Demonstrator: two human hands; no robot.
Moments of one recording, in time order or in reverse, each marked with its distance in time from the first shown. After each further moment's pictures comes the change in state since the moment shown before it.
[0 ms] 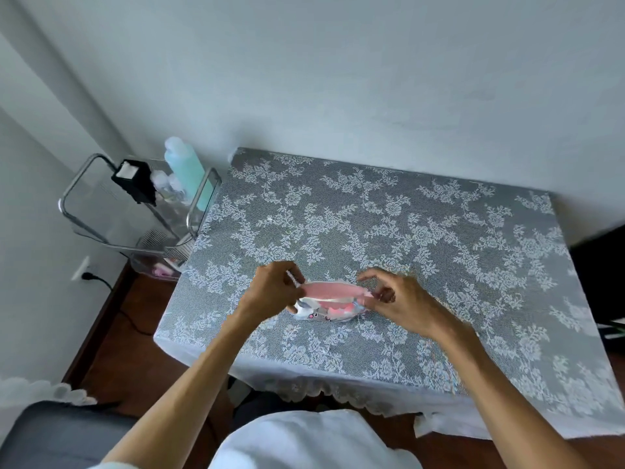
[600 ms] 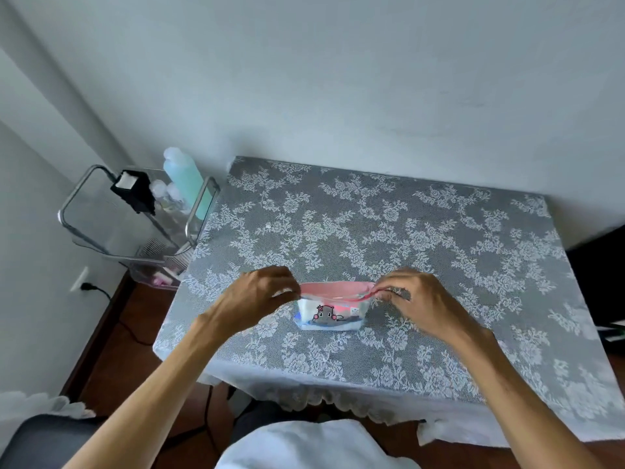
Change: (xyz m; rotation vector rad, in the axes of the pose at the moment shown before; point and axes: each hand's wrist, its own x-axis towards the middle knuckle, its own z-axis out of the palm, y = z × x) left_hand -0.006 -0.010 -0.033 0.567 -0.015 0.719; right_hand -0.015 -0.006 -0.027 -0.257 0.170 -0.082
